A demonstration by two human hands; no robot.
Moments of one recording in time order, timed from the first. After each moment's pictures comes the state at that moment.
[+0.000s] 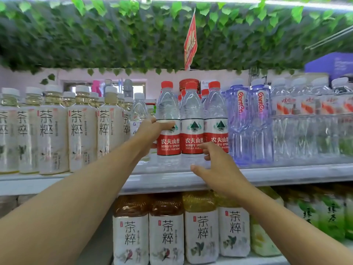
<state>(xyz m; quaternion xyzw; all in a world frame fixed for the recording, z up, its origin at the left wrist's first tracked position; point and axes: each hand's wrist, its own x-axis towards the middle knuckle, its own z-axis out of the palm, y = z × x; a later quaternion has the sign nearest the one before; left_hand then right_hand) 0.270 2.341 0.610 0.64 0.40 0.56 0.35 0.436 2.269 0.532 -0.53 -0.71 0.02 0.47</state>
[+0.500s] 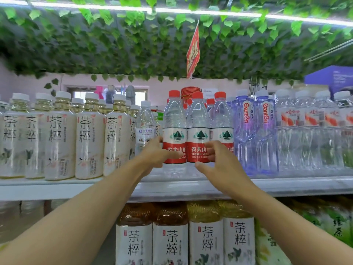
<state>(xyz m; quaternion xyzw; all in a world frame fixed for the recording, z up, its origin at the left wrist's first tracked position) 0.261 2.335 0.586 0.69 0.42 0.49 0.32 0.428 2.274 0.551 -0.53 -0.69 0.00 0.49</state>
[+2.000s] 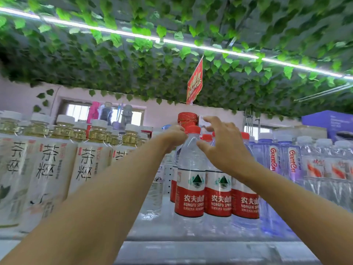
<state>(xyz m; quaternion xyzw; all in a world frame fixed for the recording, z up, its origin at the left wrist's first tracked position) 0.263 2.419 0.717 0.74 0.41 0.46 0.27 0.383 2.319 0.681 -0.49 -0.68 -0.28 0.47</state>
